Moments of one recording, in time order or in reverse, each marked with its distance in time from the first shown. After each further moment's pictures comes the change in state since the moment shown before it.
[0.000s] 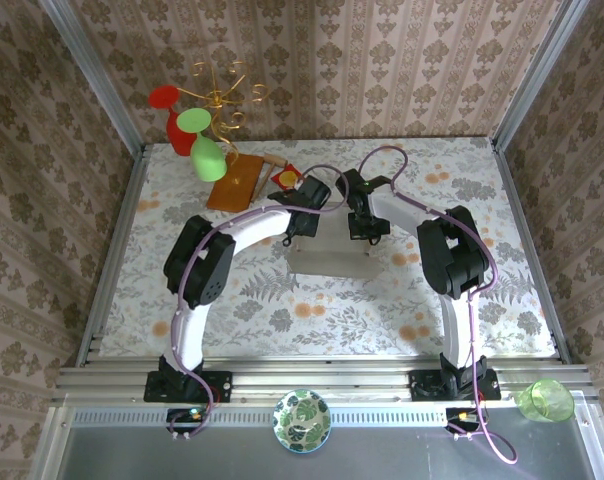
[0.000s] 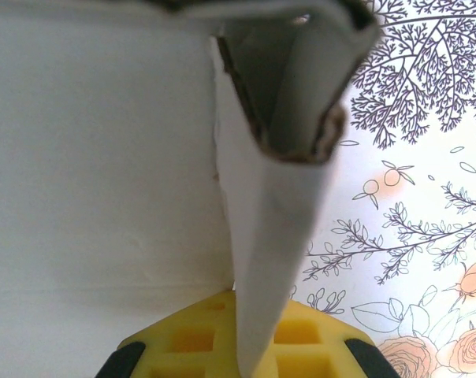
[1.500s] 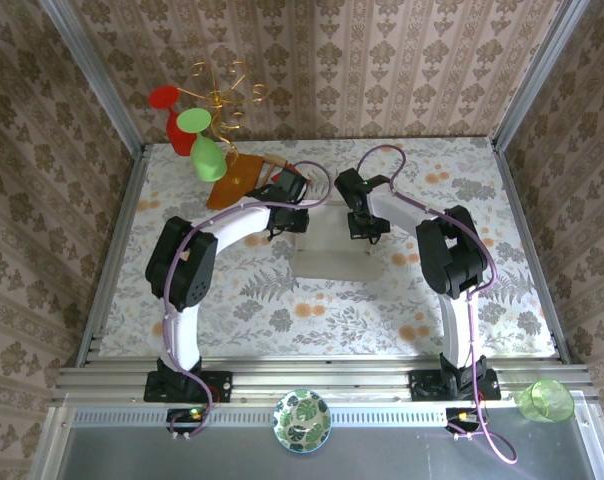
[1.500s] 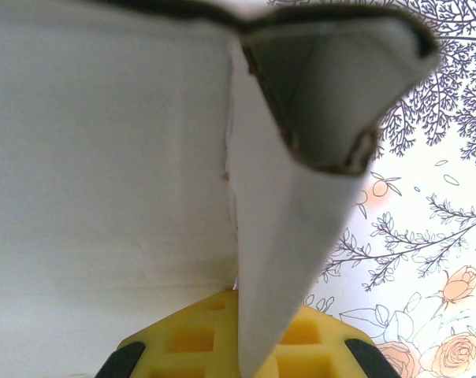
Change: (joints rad) left arm 0.098 -0.084 -0.090 0.088 0.283 0.071; right arm 0.000 0.008 0.018 -0.013 0.027 -0.029
